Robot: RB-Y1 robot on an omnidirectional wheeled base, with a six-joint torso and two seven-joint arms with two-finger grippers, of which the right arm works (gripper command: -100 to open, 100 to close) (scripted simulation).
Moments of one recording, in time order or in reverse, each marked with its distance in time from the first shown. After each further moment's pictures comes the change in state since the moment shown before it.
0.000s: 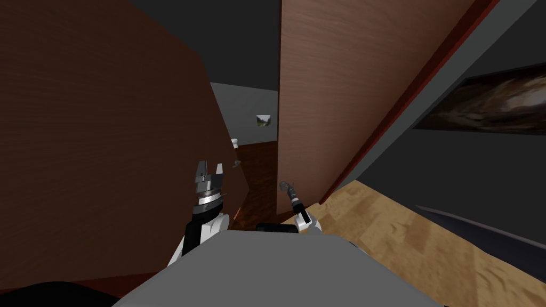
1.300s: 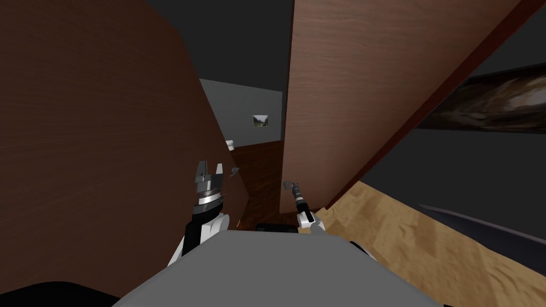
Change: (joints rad) arm -0.014 -0.012 -0.112 0.038 -0.039 -0.014 0.034
